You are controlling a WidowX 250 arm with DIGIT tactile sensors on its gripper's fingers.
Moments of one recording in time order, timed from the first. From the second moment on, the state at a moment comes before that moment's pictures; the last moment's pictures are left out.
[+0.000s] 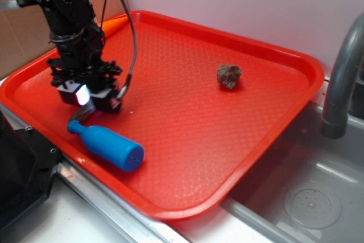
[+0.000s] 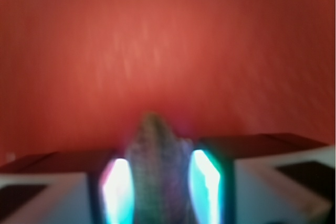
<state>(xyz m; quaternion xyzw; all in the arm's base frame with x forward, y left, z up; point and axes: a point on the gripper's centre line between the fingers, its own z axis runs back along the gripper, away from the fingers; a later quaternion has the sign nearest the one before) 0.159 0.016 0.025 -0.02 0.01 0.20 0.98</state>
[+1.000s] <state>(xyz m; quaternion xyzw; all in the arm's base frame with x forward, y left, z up) 0.179 0.011 0.109 -0.05 -0.06 0.12 0.99</state>
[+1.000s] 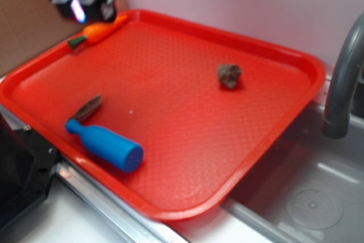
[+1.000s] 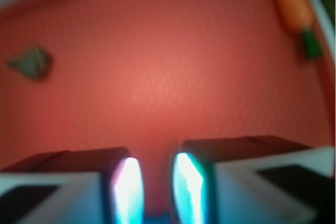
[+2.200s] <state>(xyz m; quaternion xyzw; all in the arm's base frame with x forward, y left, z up) 0.128 0.018 0.014 -0.02 0.01 0.16 0.99</state>
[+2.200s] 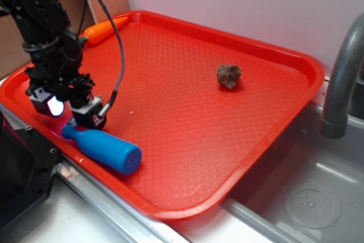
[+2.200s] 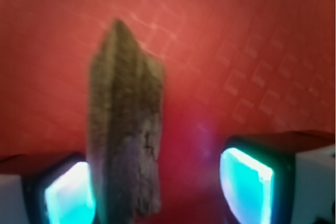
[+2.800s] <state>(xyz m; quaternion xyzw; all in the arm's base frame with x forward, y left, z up) 0.142 0.022 0.006 -0.01 -0.01 0.15 0.99</state>
